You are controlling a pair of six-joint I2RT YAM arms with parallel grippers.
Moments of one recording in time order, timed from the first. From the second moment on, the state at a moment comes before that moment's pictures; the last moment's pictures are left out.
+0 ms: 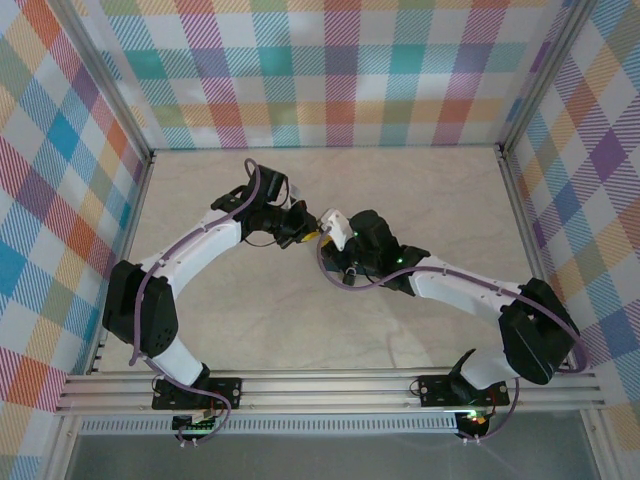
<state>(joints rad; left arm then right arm) -0.49 1.62 1.31 -0.58 0.54 -0.93 0.79 1.44 0.91 0.00 -0.07 -0.14</state>
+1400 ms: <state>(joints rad) -0.45 1.53 1.22 -0.37 0.84 -0.58 0.45 1.39 0.88 -0.06 -0.99 0.24</state>
